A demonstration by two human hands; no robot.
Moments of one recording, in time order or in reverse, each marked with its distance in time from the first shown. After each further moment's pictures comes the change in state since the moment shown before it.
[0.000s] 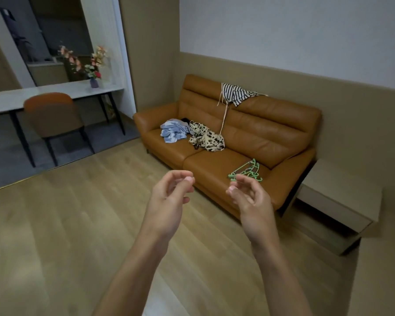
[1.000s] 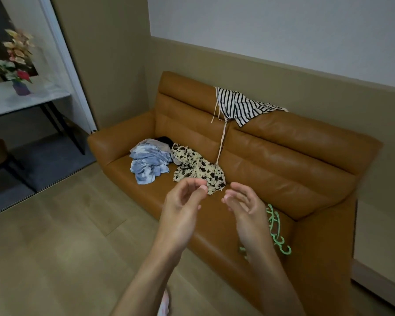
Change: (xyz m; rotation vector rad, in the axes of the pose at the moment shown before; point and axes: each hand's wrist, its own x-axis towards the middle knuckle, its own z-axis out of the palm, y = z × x) left_hand 0.761 -0.096 0.124 -0.005 -0.170 -0.070; right_hand 0.729 0.105 0.191 -0.022 0.080 0.088
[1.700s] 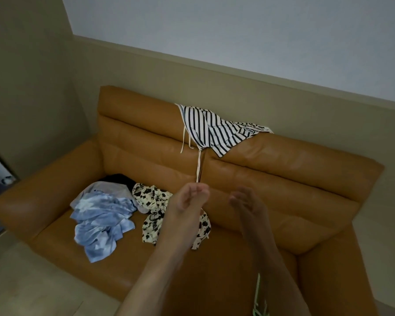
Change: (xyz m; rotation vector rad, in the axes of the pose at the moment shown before) left_hand 0.433 -0.011 0.041 -0.006 -0.312 -0.107; right_hand 0.407 0.022 0.060 -0.203 0.262 -0.014
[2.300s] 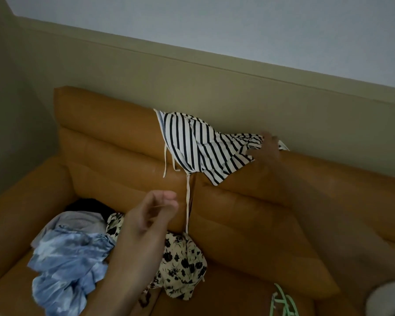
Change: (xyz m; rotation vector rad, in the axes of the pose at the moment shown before) left_hand 0.261 0.017 0.031 0.217 0.084 -0.053; right_hand 0.521 0.072 -0.041 -0.656 0.037 0.102
